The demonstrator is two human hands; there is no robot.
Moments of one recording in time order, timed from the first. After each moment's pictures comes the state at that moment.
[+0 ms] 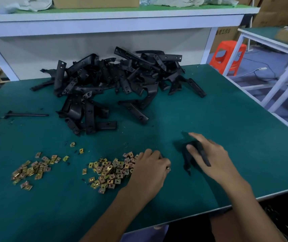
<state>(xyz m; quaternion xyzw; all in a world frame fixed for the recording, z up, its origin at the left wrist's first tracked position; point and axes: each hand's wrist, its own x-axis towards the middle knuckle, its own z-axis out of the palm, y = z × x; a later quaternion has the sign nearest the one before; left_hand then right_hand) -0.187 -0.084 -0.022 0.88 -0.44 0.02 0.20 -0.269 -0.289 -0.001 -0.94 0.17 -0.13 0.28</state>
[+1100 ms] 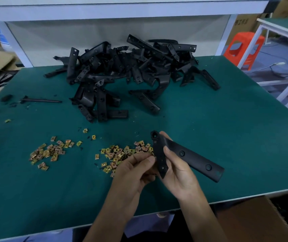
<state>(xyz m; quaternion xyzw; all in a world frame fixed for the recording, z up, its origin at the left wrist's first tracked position) -0.228 -0.015 0.017 0.51 0.03 -0.28 0.82 -0.242 -0.150 -0.026 -0.26 0.12 -0.03 0.96</state>
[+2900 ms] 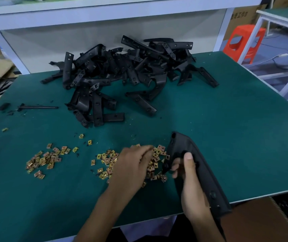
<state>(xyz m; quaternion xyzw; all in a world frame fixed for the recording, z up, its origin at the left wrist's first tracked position) -0.187 -0.029 -0.004 0.89 -0.27 -0.01 0.36 -0.296 -0.157 -0.030 -0.59 0.30 -0.19 0.72</state>
